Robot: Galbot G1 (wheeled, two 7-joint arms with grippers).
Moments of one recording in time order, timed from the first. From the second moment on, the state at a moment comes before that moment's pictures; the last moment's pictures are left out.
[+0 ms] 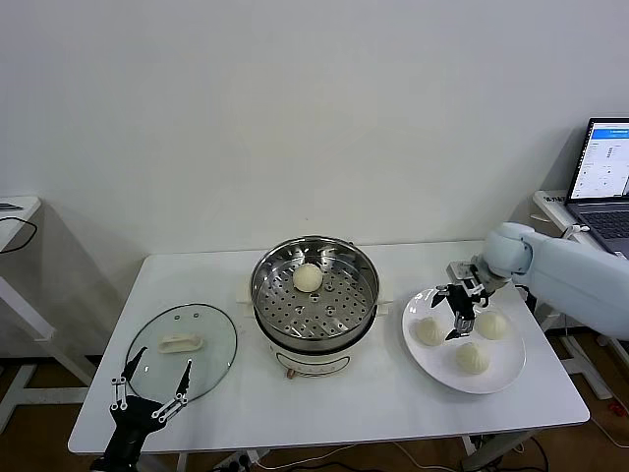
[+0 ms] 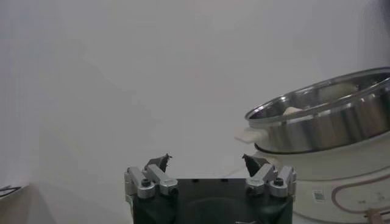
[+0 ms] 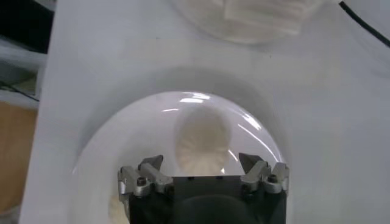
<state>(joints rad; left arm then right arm) 1.82 -1.34 -0.75 -2.05 0.04 -0.33 0.12 0.27 0.72 -1.23 1.16 0.23 -0.09 -0.99</state>
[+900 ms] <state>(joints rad) 1.82 -1.33 -0.76 -2.05 0.04 -0.35 0.12 0.18 0.75 -1.16 1.12 0.20 -0.11 -0.92</state>
